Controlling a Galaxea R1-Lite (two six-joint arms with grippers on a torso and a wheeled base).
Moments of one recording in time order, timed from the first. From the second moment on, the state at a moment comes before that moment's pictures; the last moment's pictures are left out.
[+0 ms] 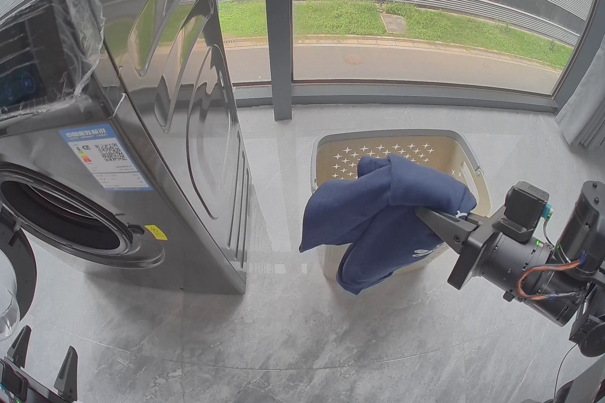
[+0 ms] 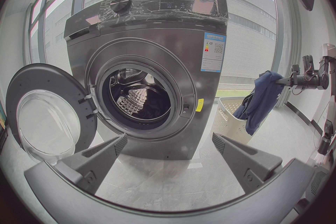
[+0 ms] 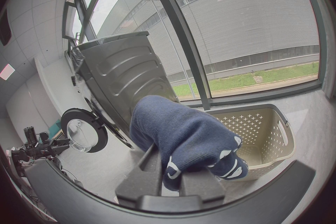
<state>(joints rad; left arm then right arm) 0.00 0.02 -0.02 0.00 0.04 -0.03 0.76 1.49 -0.40 -1.11 -0.12 0.17</state>
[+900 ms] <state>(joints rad) 0.00 0.02 -0.02 0.00 0.03 -0.03 0.77 1.44 -0.38 -1.11 -0.07 0.18</state>
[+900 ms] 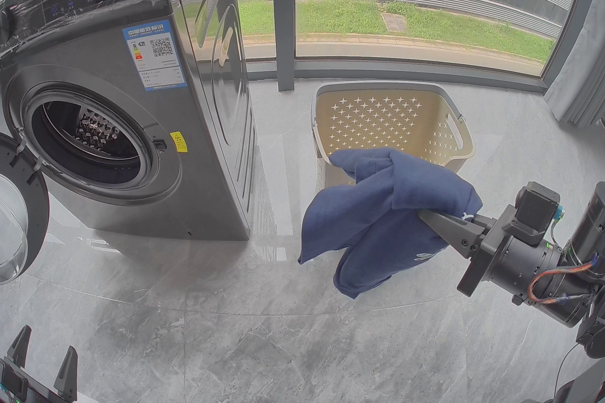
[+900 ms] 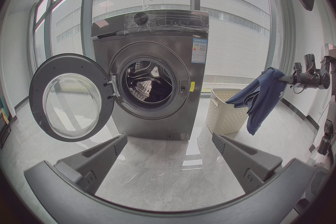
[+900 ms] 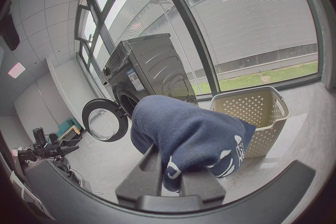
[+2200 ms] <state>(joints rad) 0.00 0.02 -0.02 0.00 0.03 -0.03 0.76 1.46 -0.38 -1.11 -0.07 0.19</state>
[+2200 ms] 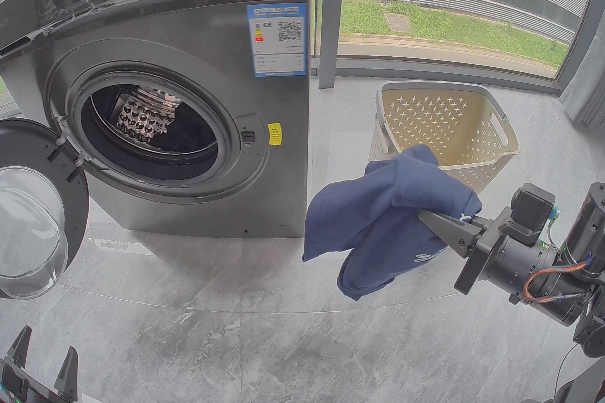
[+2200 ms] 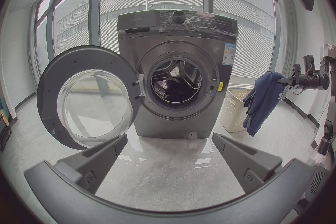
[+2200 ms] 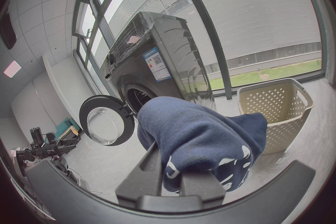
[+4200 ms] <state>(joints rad) 0.00 0.02 -0.02 0.00 0.03 -0.03 0.71 1.46 -0.40 -1.11 -0.08 0.19</state>
